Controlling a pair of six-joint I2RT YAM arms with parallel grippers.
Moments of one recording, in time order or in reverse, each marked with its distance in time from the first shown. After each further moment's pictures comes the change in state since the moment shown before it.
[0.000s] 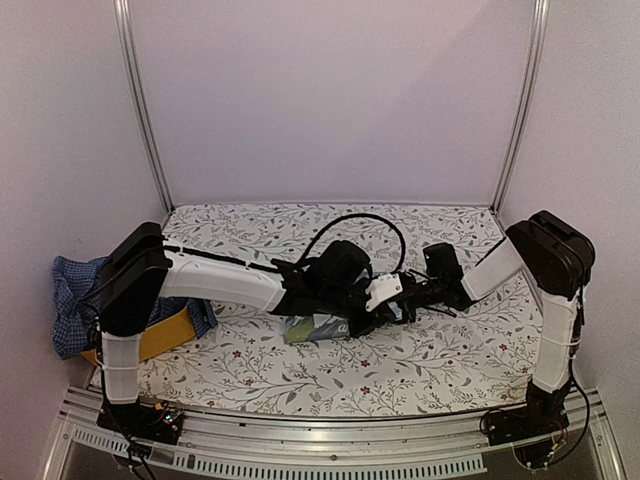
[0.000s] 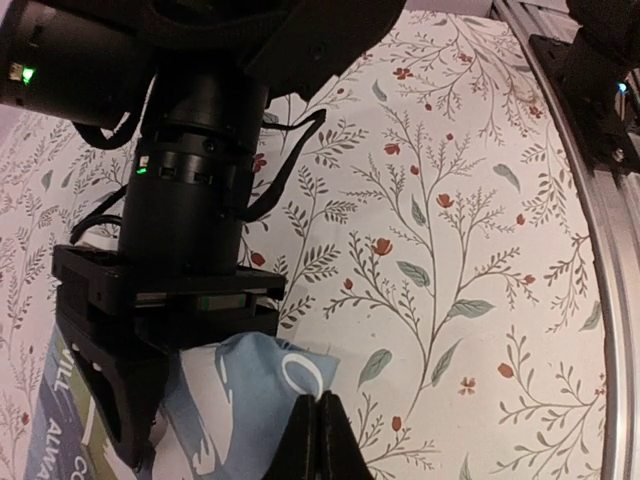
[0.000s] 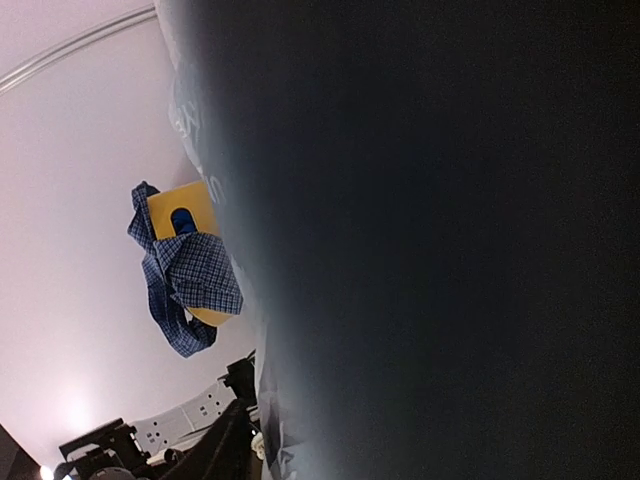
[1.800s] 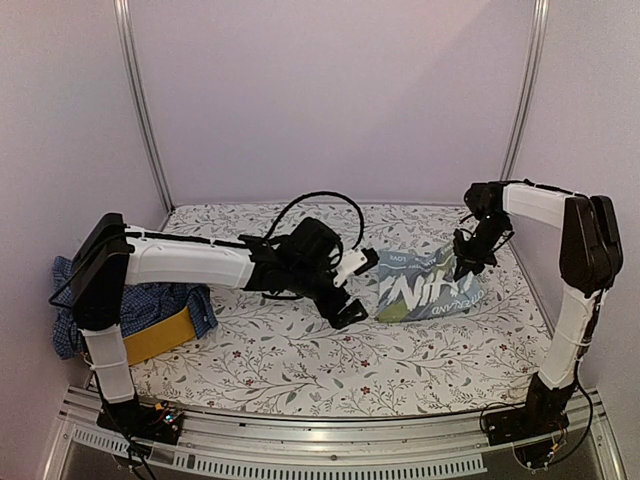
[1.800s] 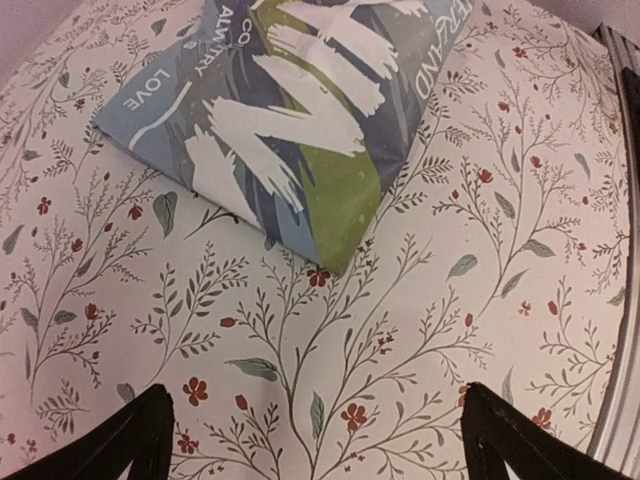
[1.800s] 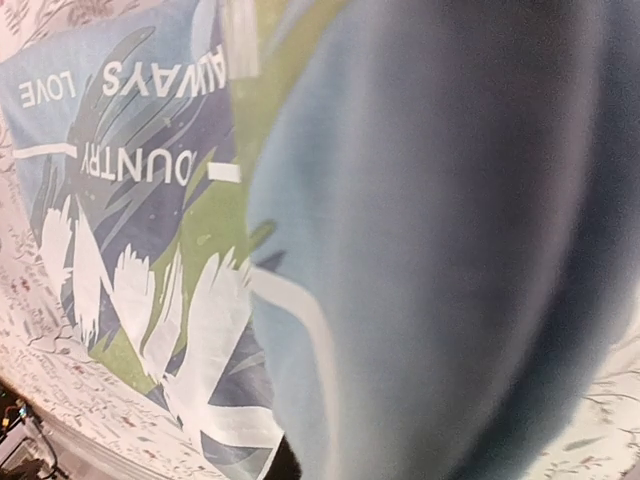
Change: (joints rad) left arm 0.112 -0.150 -0.057 -0.227 -0.097 -0.185; right arm -0.300 -0.092 0.645 -1.566 0.615 -1.049
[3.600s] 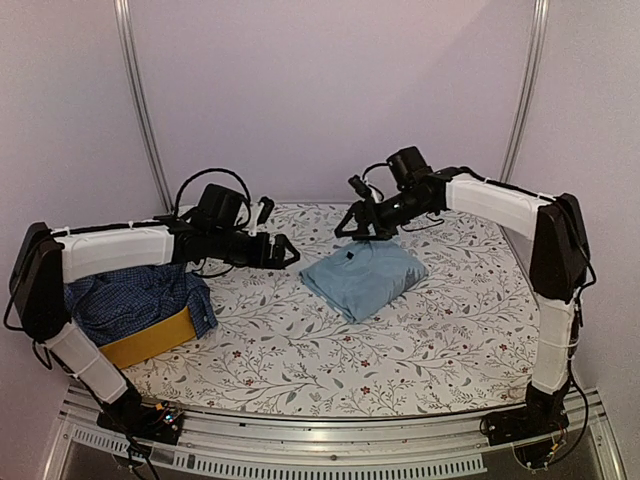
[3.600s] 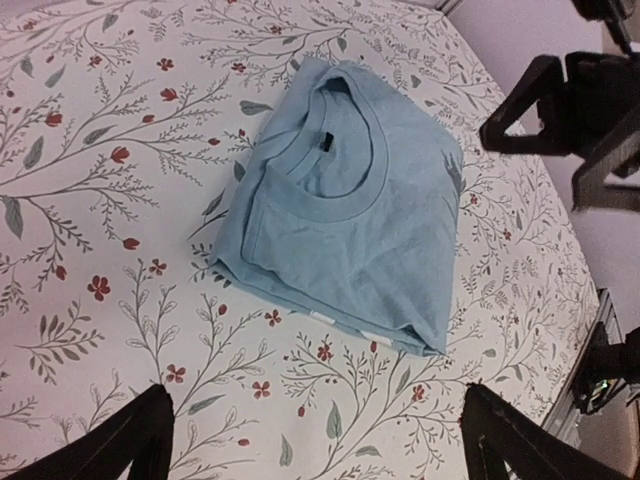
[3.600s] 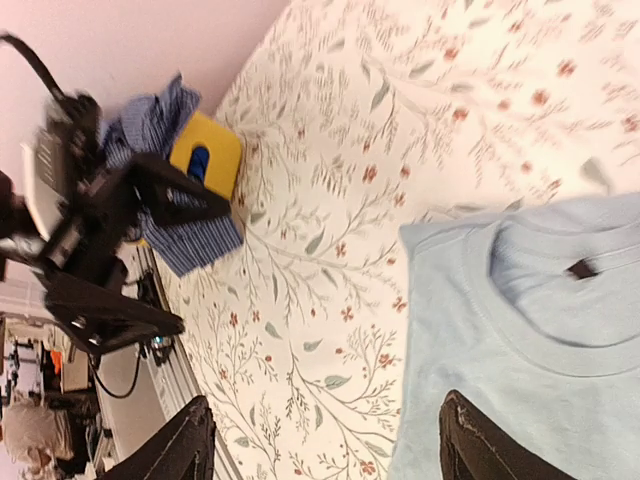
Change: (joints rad) left arm 0.376 -0.344 -0.288 0.027 0.107 -0.503; right arm 0.428 0.162 0.319 0.411 -0.404 0.004
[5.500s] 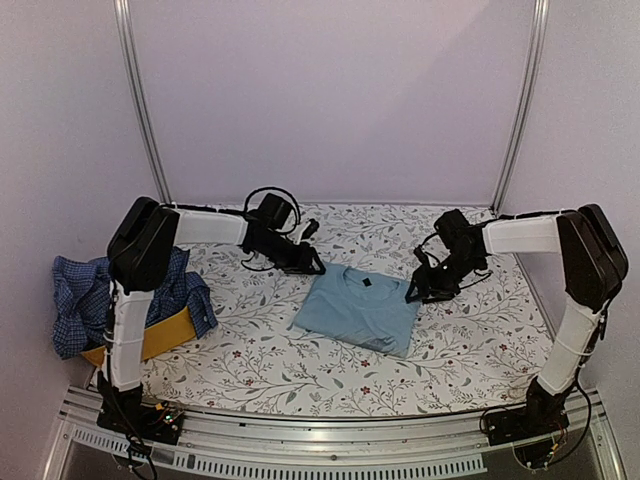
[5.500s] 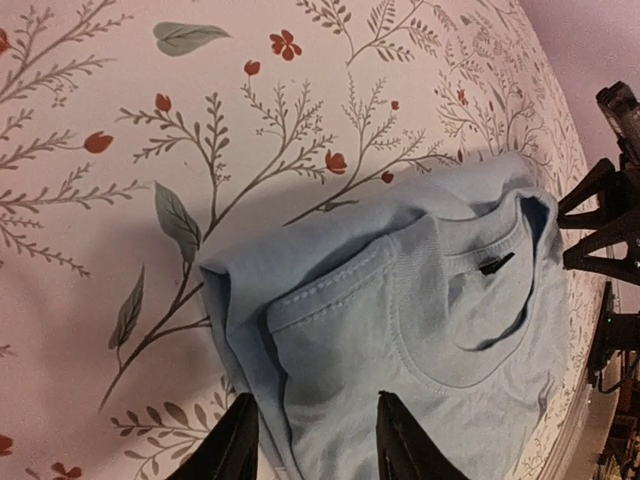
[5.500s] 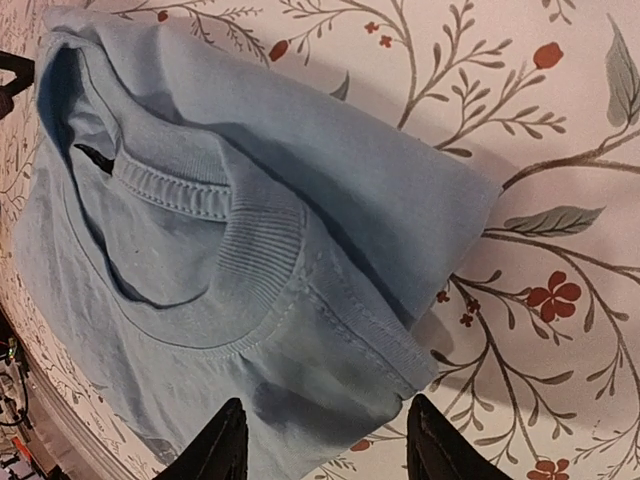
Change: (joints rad) left arm 0.042 0.676 0.543 -0.110 0.291 0.132; right arm -0.214 -0.278 -0.676 0.079 0.277 0.018
